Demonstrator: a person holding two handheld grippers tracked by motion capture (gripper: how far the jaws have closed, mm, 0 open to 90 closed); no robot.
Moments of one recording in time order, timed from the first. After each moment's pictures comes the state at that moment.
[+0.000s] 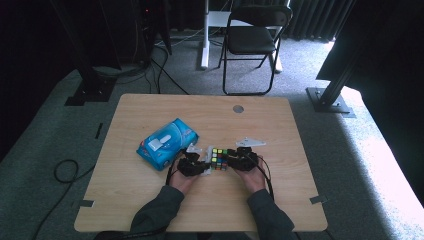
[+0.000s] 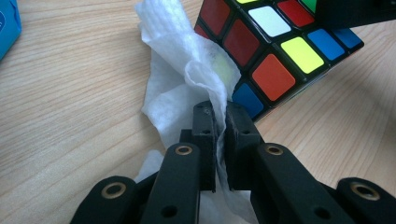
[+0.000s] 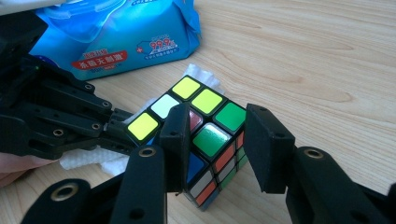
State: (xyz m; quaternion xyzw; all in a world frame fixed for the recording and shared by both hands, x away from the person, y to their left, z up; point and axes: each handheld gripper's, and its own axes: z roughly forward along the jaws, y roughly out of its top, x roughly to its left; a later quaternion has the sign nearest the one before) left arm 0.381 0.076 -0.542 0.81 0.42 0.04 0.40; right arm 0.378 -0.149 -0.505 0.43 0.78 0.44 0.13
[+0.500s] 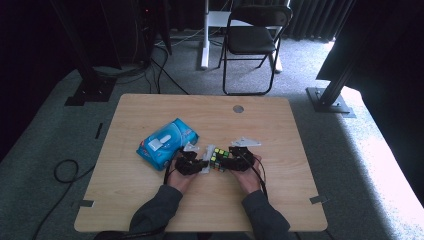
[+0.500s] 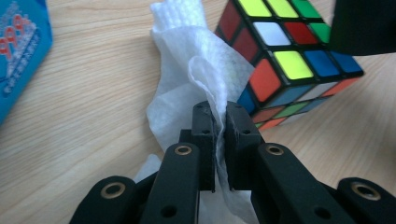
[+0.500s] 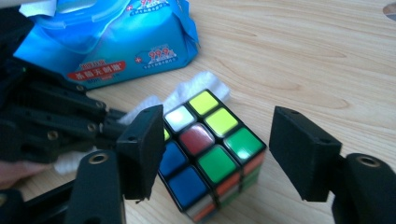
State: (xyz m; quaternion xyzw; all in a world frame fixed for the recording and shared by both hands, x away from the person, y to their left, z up) left arm 0.380 0.083 -0.535 0.81 0.42 0.05 0.41; right arm 0.373 -0.132 -0.499 0.44 0.77 0.43 0.15
